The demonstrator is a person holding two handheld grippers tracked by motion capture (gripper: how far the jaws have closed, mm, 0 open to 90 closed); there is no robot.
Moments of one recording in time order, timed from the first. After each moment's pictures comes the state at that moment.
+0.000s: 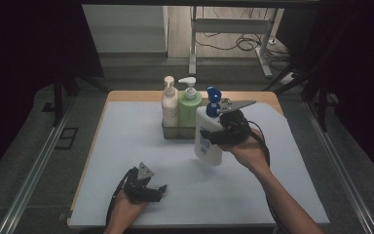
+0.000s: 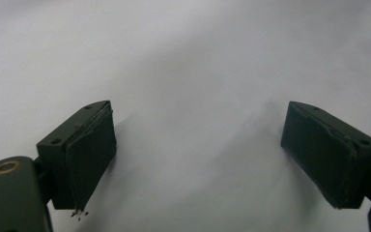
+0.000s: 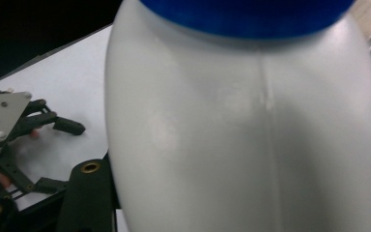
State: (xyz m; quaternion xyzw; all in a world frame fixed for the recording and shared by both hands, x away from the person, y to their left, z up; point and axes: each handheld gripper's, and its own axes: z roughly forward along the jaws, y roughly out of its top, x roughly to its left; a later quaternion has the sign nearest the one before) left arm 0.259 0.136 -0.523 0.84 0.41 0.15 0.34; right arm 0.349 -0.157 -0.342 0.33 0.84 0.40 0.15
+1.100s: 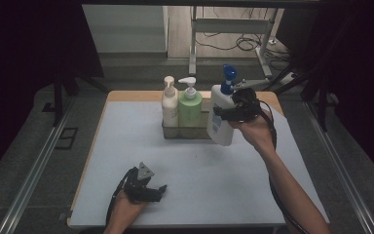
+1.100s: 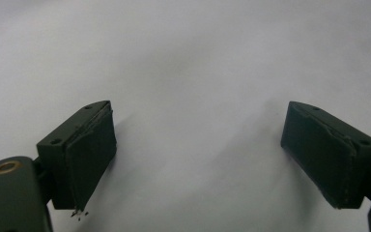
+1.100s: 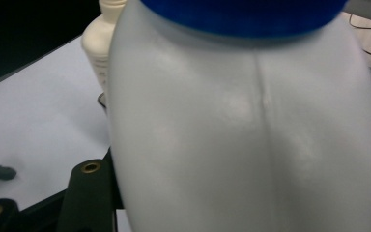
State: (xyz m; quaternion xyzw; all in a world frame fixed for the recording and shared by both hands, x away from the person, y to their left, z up) left arm 0.259 0.136 -0.523 0.84 0.41 0.15 0.34; right arm 0.399 -0.183 -0.323 0.39 0.81 0.40 0.19
